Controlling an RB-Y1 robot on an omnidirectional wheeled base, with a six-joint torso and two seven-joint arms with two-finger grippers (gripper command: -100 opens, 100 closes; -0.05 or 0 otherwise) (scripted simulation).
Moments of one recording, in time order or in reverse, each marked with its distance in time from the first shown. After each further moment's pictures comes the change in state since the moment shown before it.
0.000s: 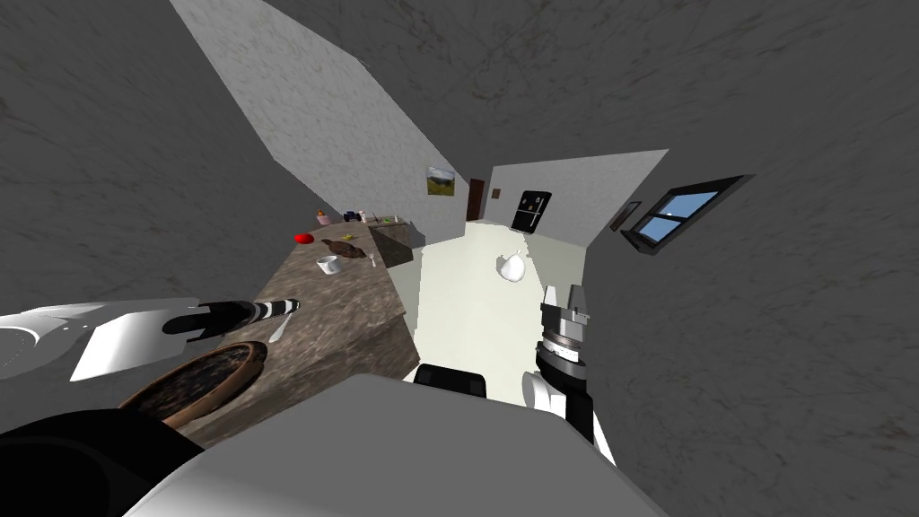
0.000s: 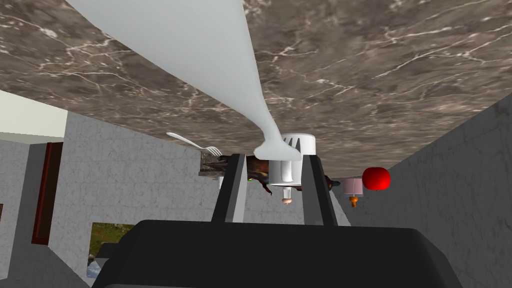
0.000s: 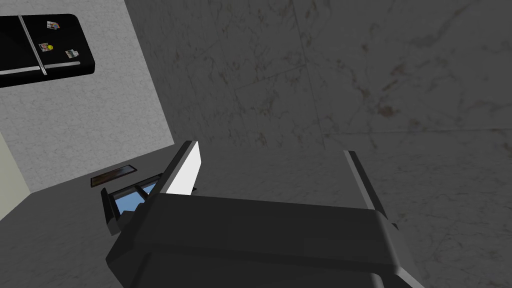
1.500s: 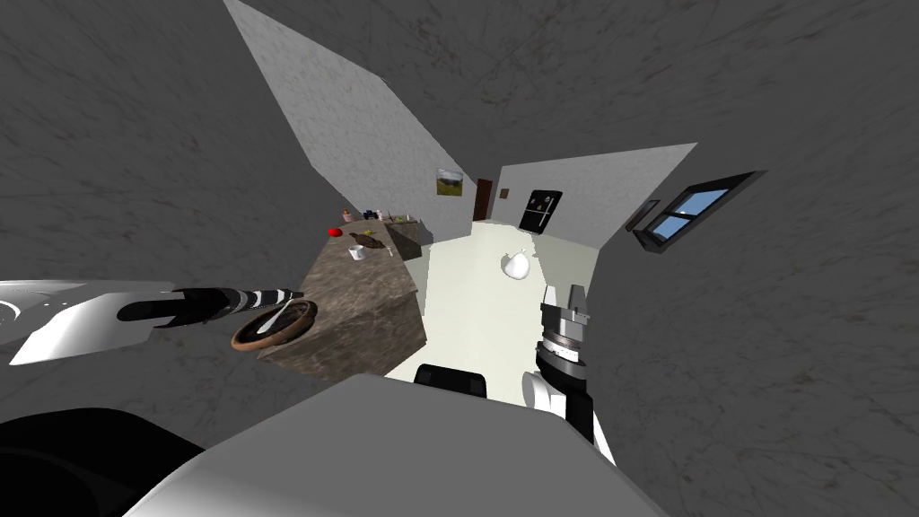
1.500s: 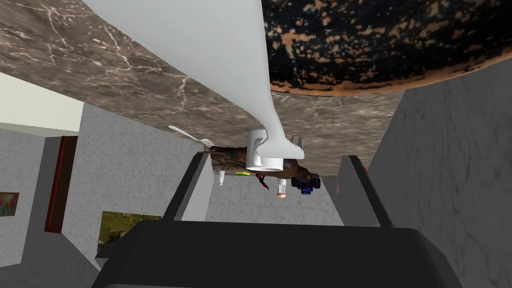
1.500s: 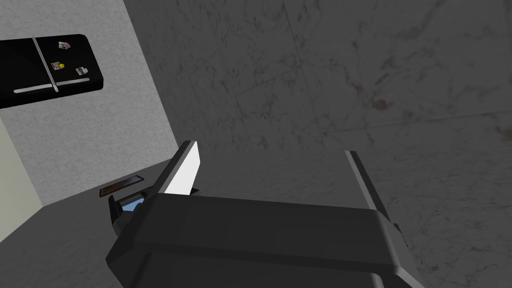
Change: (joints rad) left arm -0.149 0.129 -0.225 0.141 0.068 -0.261 0.045; right arm 0.000 0.000 0.000 0.000 0.000 0.000 0.000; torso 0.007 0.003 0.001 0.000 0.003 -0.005
